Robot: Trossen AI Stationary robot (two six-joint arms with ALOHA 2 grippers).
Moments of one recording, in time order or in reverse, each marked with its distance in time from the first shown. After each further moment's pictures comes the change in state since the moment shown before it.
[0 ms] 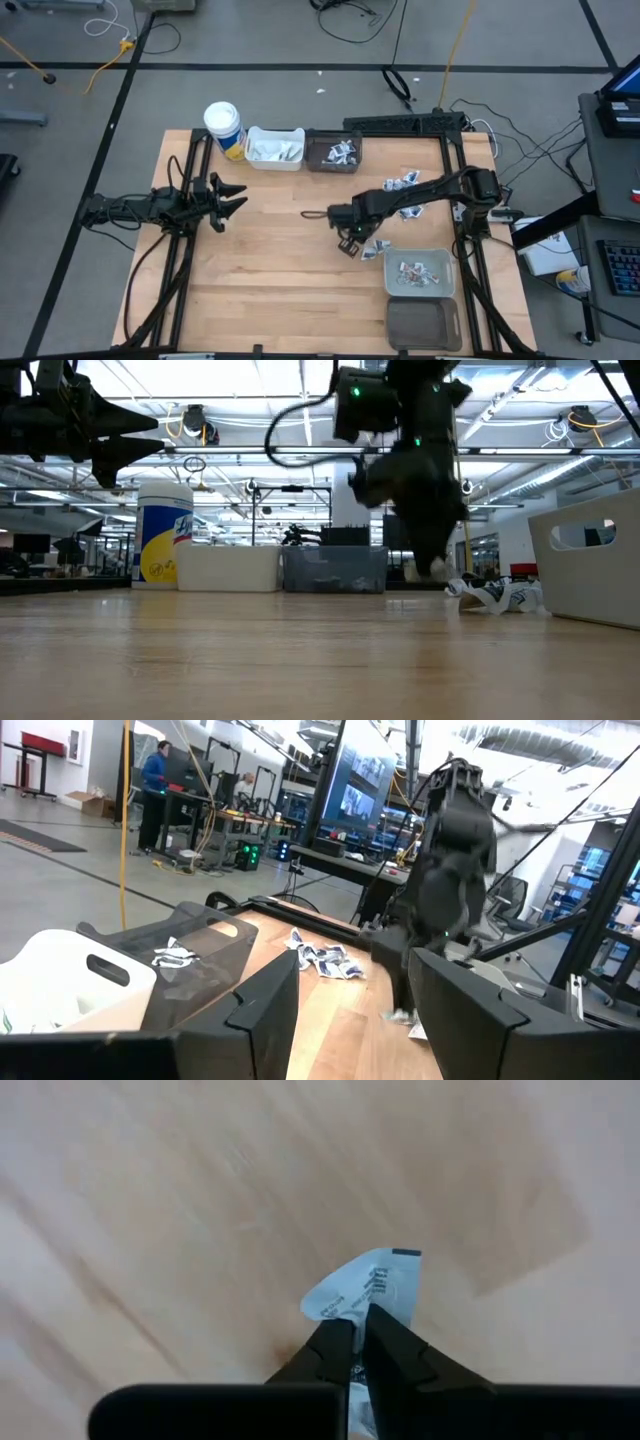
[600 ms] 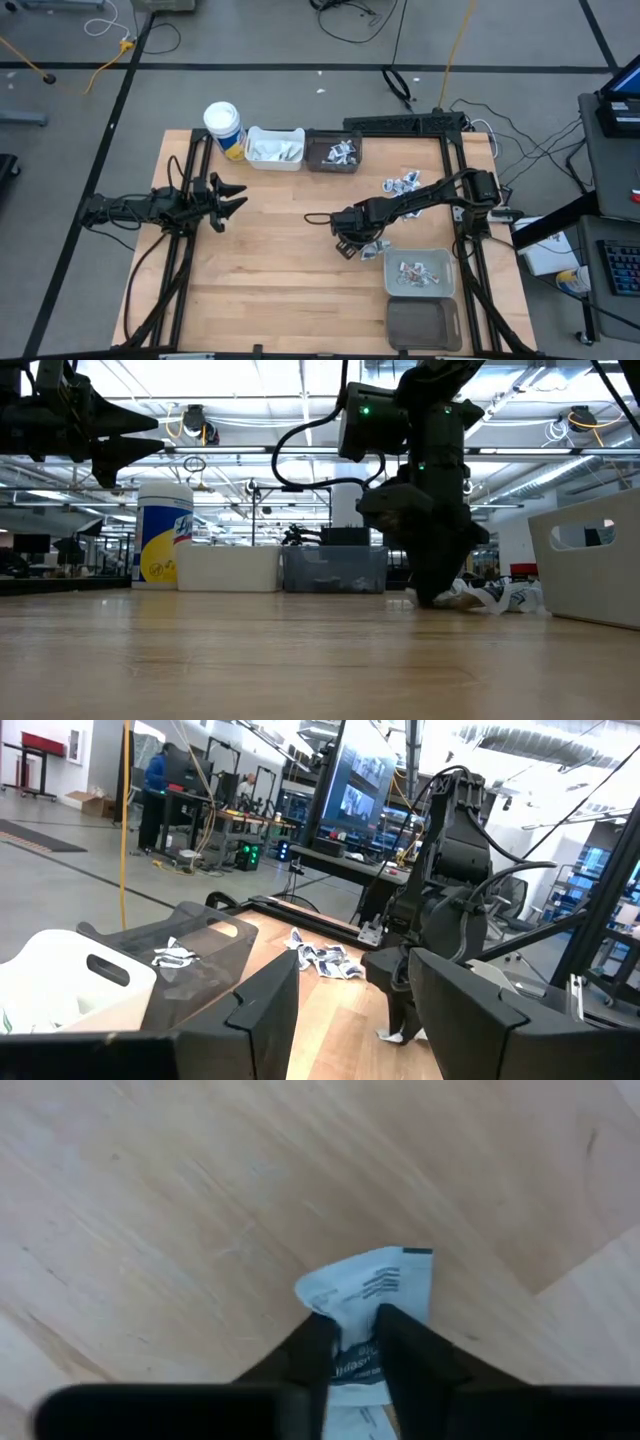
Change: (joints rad) left arm 0.000 0.000 0.000 0.000 0.000 0.000; right arm 0.035 0.019 -0.112 0.184 0.008 0.217
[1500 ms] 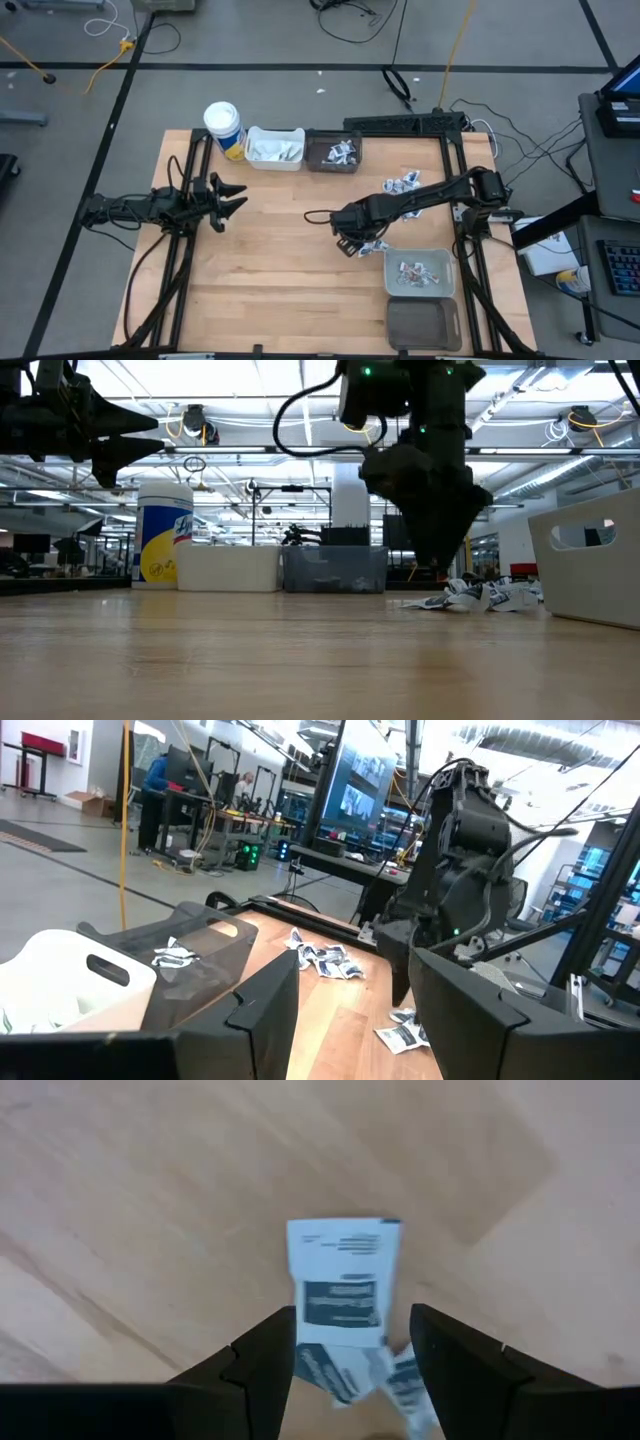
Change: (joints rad) left arm 0.000 0.000 0.000 0.000 0.000 0.000; right arm 0.018 -0.054 0.104 -0.203 0.060 0.053
